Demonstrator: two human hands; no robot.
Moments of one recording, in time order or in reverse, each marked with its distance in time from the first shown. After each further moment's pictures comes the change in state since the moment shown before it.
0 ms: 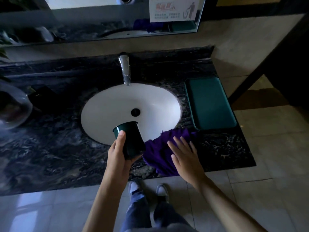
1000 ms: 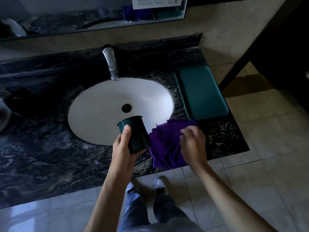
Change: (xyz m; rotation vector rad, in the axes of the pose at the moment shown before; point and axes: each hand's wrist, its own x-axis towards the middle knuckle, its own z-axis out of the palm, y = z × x) left_hand 0.017 -0.016 0.010 0.065 -0.155 -0.025; right_hand 0.008 0.006 -0.023 0.049 0.488 0.304
